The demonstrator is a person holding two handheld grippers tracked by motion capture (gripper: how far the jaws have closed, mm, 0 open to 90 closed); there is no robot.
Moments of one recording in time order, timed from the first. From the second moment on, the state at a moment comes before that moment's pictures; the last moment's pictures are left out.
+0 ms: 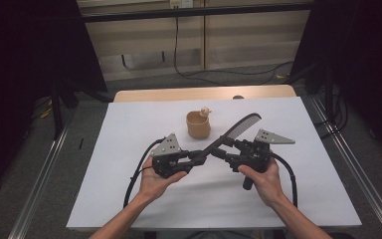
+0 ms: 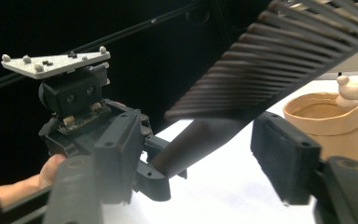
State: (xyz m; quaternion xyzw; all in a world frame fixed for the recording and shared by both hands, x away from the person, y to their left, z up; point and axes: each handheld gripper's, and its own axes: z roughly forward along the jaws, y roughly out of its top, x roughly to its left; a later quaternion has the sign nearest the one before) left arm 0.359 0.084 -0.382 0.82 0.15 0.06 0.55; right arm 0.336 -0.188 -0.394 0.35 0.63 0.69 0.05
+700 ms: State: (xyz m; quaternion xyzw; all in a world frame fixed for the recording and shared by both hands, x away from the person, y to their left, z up) left arm 0.360 0.082 -0.386 0.82 0.14 0.06 0.55; right arm 0.342 -0.190 -0.412 0.39 0.57 0.73 -0.02
